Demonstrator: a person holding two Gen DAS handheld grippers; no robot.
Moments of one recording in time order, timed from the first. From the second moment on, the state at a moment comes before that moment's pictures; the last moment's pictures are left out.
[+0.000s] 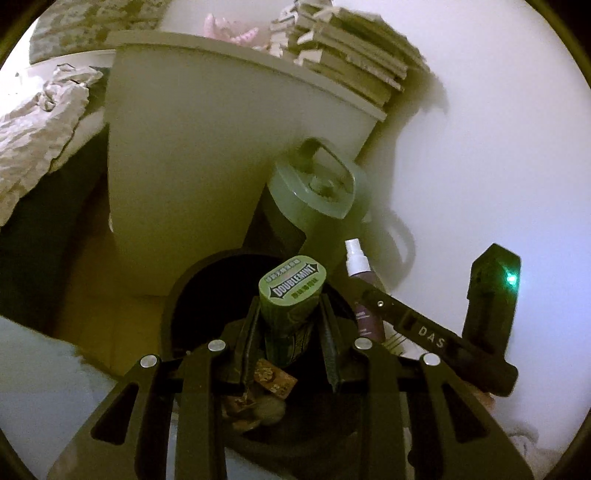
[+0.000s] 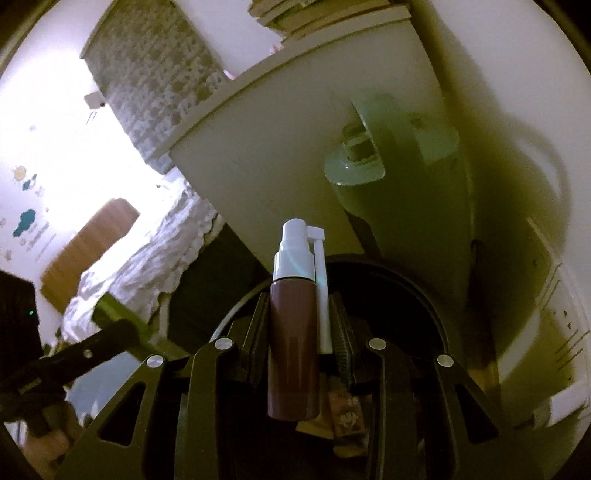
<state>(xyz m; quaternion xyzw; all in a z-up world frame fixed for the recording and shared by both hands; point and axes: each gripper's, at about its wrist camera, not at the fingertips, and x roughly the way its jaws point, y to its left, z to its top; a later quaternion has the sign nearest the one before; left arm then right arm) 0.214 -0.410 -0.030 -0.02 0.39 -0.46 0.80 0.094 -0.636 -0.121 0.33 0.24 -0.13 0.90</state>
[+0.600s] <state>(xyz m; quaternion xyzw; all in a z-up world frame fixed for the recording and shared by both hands) 0.226 -0.427 -0.054 -0.01 0.42 -0.44 0.79 0.103 -0.633 -0.128 0.36 0.26 -0.12 0.89</state>
